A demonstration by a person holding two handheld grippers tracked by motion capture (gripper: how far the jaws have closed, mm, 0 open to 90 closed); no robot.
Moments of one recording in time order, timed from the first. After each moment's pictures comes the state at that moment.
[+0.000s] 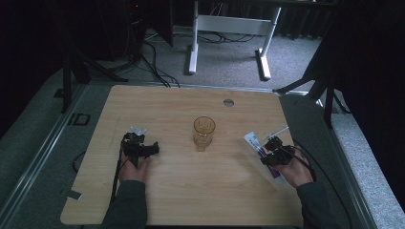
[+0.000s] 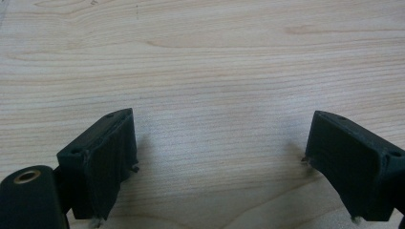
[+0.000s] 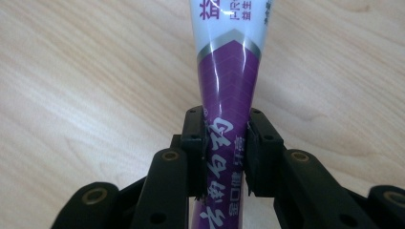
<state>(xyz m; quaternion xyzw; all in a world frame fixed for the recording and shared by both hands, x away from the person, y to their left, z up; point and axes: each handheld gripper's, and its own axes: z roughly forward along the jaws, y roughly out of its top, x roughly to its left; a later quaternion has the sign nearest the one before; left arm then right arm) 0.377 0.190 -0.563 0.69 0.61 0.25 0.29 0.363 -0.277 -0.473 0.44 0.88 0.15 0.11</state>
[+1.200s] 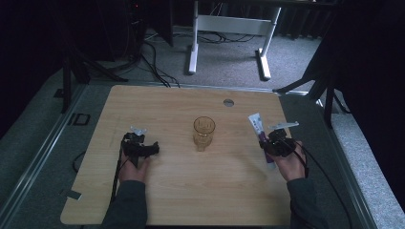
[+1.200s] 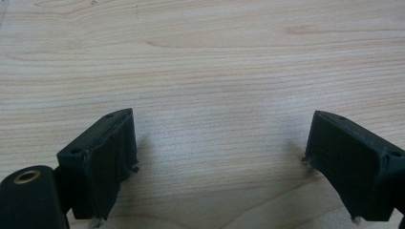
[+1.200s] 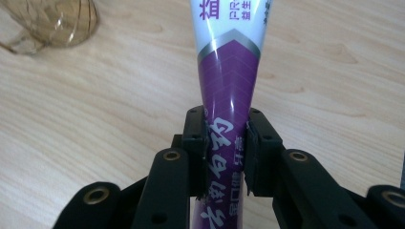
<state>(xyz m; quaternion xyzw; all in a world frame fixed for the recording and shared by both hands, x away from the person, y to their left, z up) 0.377 0.190 -0.564 0.69 0.61 0.25 0.29 0.375 -0.280 -0.461 0.48 0.81 0.27 0.19</state>
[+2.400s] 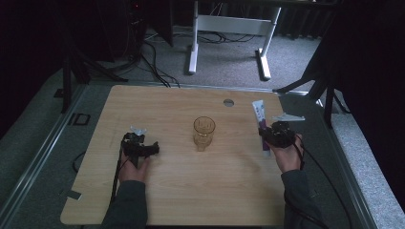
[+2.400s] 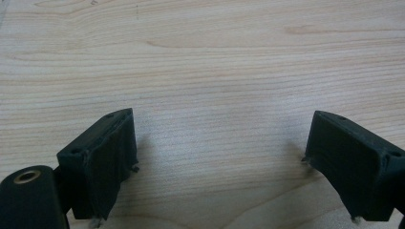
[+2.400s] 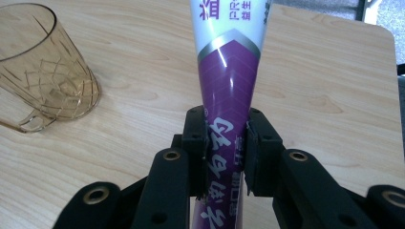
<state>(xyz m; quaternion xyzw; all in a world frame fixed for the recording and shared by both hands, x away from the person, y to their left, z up) 0.377 0.190 -0.564 0.69 0.61 0.25 0.29 0.394 -0.281 -0.452 0.49 0.76 0.35 0.22</state>
